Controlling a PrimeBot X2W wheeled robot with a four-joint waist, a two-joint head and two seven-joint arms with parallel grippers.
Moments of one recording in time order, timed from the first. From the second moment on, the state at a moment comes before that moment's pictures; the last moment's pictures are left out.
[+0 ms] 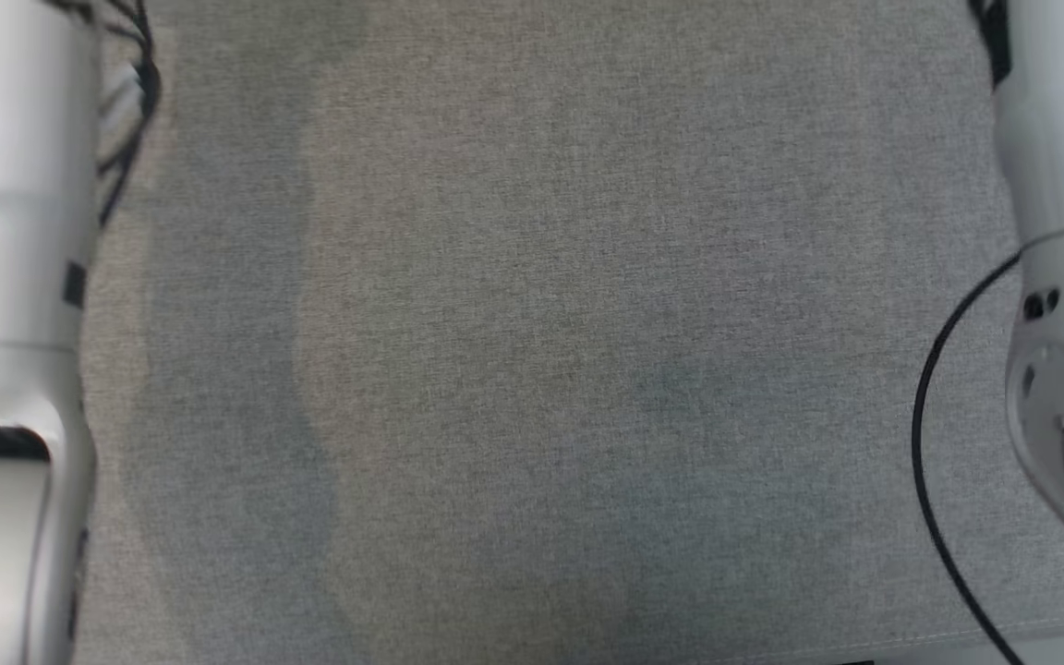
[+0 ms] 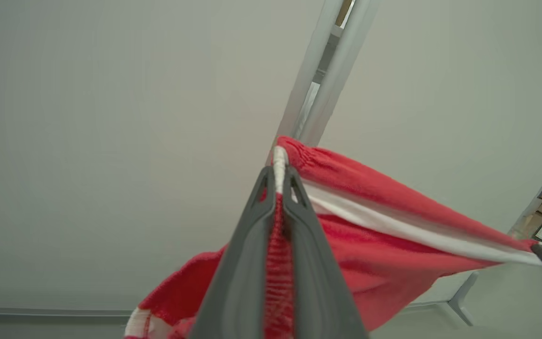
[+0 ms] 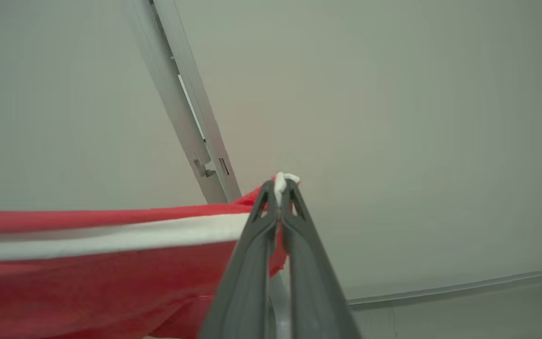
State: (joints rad) left arm -1.41 0.17 -0.30 0.80 -0.72 -0.13 -0.26; right arm -1.49 -0.05 -0.09 0.96 0.21 0.13 -0.26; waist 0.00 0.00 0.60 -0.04
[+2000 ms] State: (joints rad) left arm -0.13 0.33 -0.71 0.17 -0.65 -0.13 -0.26; right arm -0.28 -0.75 0.47 0.21 0.86 0.13 0.36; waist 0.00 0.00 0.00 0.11
